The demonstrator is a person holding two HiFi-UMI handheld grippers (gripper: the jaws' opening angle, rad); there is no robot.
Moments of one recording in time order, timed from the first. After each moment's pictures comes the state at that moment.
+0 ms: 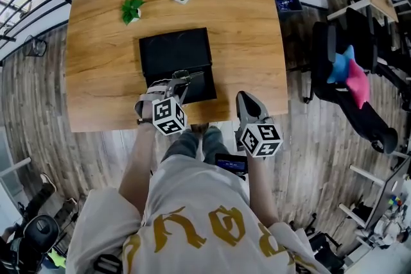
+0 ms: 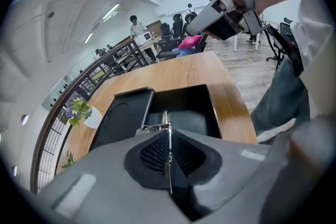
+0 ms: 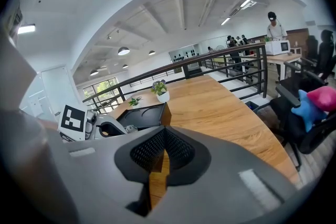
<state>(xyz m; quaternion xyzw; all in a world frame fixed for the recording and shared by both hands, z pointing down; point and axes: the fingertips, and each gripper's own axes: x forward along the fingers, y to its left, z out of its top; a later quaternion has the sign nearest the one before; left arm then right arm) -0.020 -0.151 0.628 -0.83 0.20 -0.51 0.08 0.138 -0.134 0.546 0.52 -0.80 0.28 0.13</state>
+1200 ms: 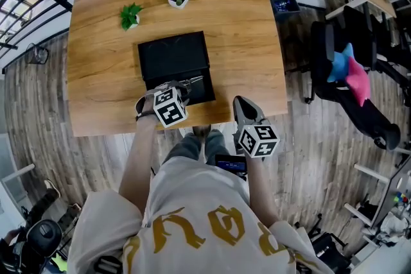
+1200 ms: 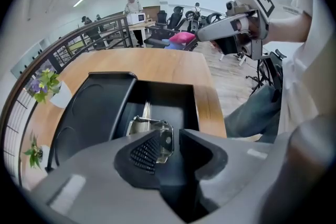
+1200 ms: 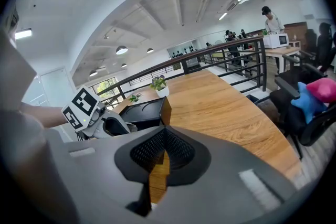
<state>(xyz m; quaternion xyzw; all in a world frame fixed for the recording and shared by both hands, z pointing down) -0.012 -0.126 0.642 -0.83 0.10 -0.54 -0.08 0.139 -0.120 0.561 0.51 -0.79 0.31 0.13</state>
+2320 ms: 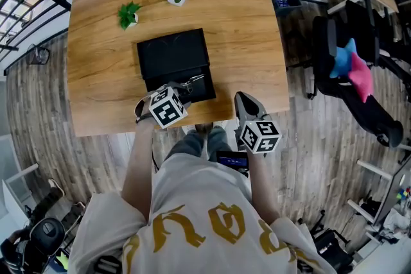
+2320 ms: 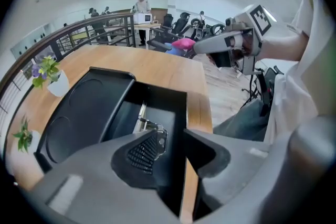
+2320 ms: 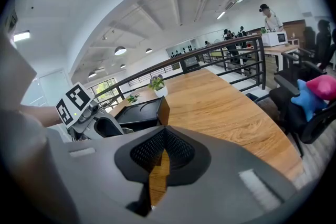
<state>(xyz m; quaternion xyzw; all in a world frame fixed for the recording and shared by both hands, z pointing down) -0.007 -0.113 0.628 -0.84 0.10 -0.51 -0.14 0.145 -0.124 0.566 0.51 -0.79 0.31 0.13</state>
